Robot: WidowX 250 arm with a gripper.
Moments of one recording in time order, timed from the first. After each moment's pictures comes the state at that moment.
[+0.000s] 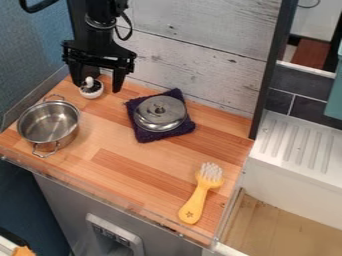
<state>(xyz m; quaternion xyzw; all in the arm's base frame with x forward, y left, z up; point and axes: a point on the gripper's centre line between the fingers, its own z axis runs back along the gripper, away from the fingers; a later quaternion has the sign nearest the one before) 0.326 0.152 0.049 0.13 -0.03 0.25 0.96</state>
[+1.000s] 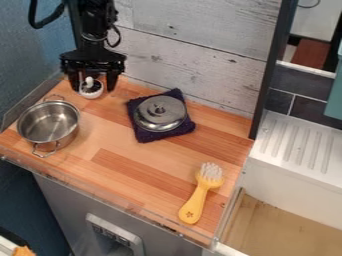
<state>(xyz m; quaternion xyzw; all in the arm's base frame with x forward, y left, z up) 0.357 0.201 0.007 0.12 -0.06 0.37 0.92</state>
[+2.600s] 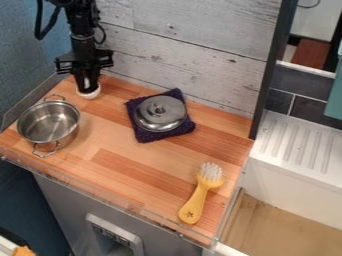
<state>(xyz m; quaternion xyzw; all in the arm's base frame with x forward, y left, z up) 0.386 0.242 -0.023 0.09 -0.06 0.44 0.89</state>
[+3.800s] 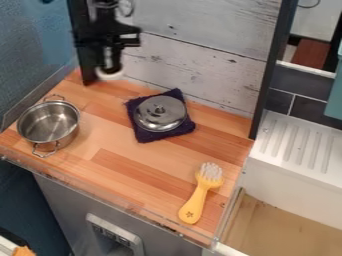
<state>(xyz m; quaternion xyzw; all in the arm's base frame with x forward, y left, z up) 0.380 0.143 0.060 0.07 -0.07 0.30 0.95</state>
